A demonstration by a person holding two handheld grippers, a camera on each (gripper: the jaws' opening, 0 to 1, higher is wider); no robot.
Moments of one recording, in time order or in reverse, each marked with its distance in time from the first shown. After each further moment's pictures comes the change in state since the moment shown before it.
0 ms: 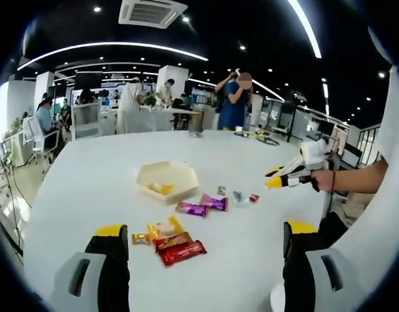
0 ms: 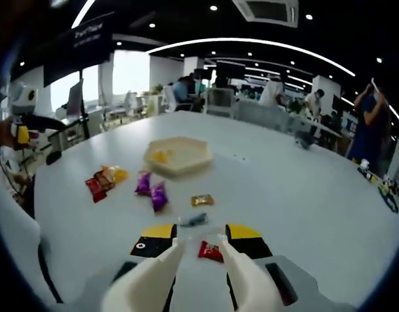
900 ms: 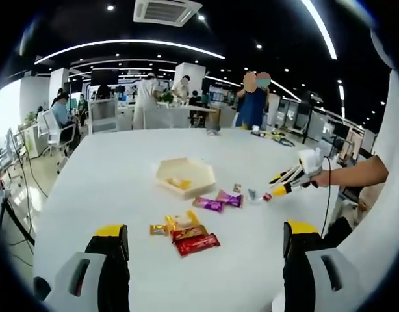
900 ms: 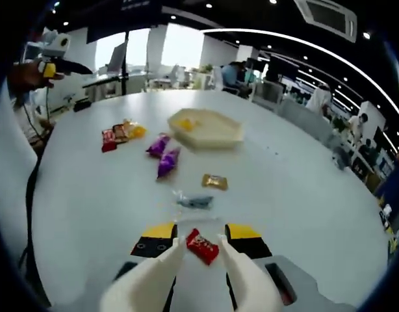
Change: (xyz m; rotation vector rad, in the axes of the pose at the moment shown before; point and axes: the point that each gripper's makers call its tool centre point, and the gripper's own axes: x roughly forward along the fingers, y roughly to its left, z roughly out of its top) left arm -0.023 0.018 -0.003 -0.044 0.017 0.113; right arm 0.032 0.002 -0.028 -0.296 0.101 0.255
